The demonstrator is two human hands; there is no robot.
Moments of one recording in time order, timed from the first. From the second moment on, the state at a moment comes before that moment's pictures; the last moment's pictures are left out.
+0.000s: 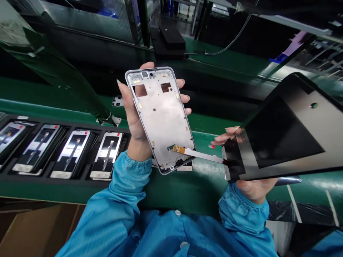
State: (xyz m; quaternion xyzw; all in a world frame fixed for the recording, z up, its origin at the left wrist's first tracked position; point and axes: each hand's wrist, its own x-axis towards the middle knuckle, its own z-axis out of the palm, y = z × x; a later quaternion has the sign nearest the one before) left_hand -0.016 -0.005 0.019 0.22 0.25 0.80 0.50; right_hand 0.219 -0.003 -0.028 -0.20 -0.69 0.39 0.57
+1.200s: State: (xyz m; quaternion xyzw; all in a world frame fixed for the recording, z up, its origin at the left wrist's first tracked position) left_hand -0.062 0.025 -0.004 0.23 0.19 0.74 0.60; right_hand 0.220 0.005 -0.017 -0.17 -0.60 0.56 0.54
